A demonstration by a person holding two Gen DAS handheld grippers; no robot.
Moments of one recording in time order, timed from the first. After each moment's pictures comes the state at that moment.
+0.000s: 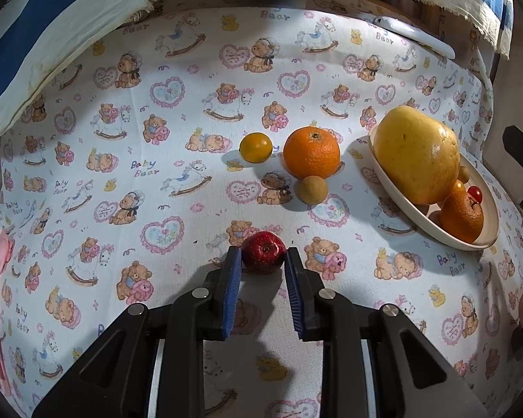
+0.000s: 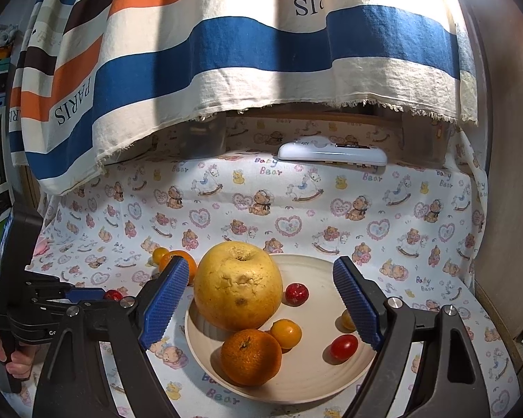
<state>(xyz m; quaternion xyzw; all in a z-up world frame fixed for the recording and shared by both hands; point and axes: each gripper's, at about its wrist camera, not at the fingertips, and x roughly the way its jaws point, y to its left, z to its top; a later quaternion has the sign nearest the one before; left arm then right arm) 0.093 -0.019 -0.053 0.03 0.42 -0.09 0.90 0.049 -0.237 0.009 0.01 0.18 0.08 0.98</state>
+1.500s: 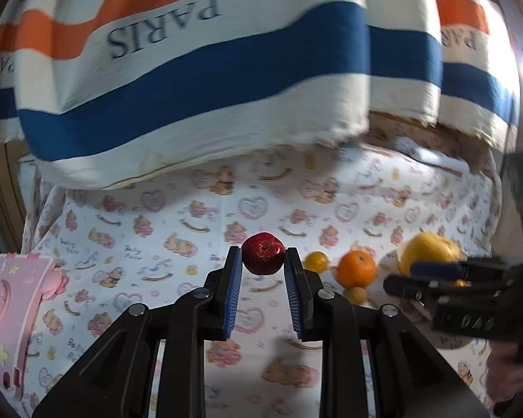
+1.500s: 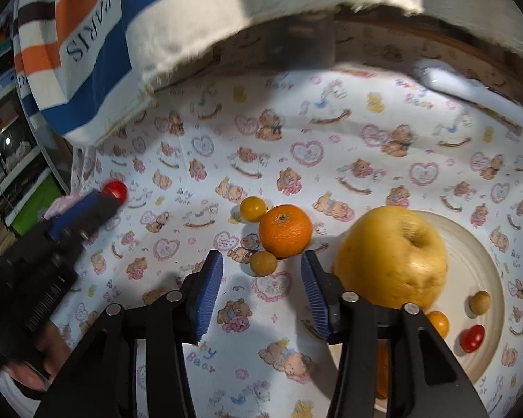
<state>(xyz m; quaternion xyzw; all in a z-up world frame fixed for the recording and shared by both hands) 0.062 0.045 0.006 -0.03 0.22 -0.02 0.97 0.125 -0.125 -0.014 0.00 0.39 0.19 0.90</state>
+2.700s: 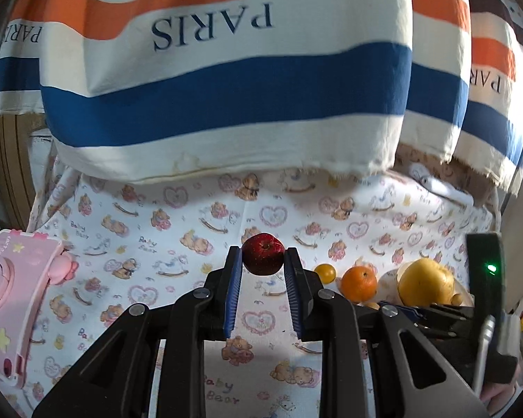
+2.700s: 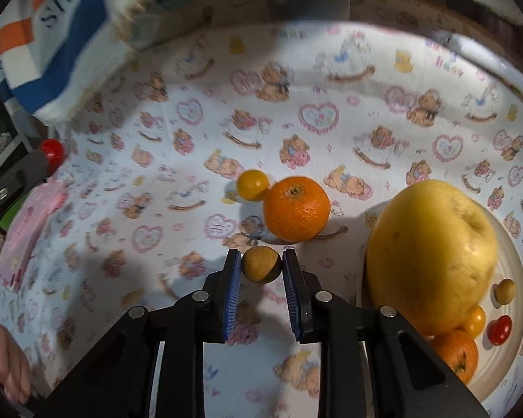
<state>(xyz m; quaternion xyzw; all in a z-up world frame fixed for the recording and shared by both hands) 0.057 0.074 0.025 -0.09 0.23 -0.01 0.97 0.133 -0.106 -0.027 0.00 0.40 0.17 0.90</state>
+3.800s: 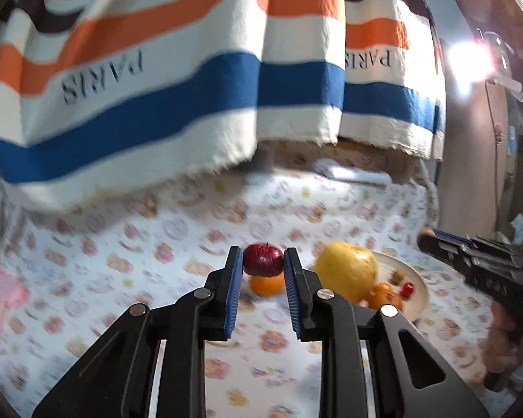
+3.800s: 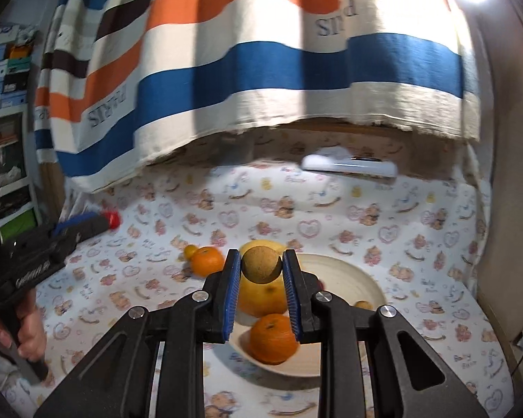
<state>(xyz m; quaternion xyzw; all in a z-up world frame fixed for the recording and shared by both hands) 0.014 -0.009 0.013 -0.02 0.16 -0.14 0.98 0.015 -0.242 0.024 0.02 0.17 0.11 0.98</state>
